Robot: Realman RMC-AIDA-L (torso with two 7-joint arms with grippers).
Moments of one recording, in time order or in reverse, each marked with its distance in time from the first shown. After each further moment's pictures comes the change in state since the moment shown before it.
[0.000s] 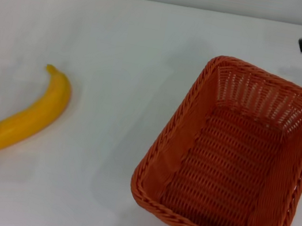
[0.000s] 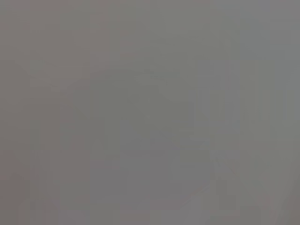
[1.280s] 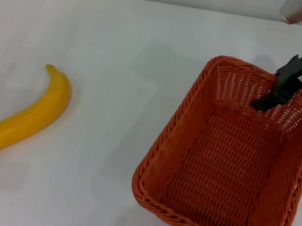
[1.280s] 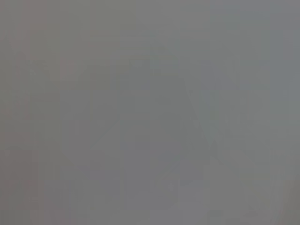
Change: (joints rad) left arm 0.035 -0.006 0.000 0.011 0.013 0.010 -0.003; right arm 0.268 0.245 -0.074 0.172 -0.645 0.176 0.126
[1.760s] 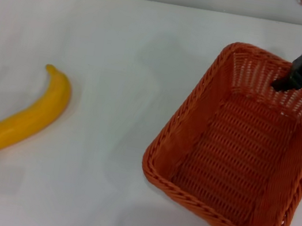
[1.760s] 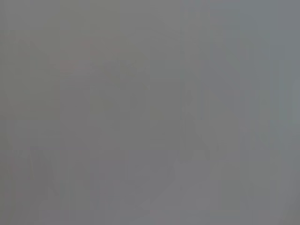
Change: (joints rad) left arm 0.019 -0.001 0.000 0.004 0.000 -0.002 0.000; right arm 0.018 -0.030 0.040 -0.015 -0.064 -0.003 0.085
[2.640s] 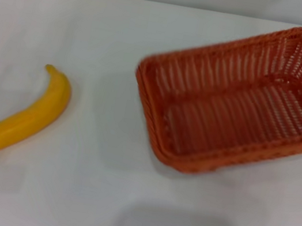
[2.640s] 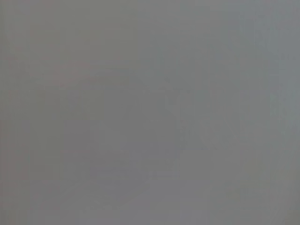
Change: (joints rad) left arm -0.006 0.004 0.000 0.006 0.000 0.004 -0.005; right arm -0.127 -0.136 0.454 -0.053 0.043 -0.347 0.420
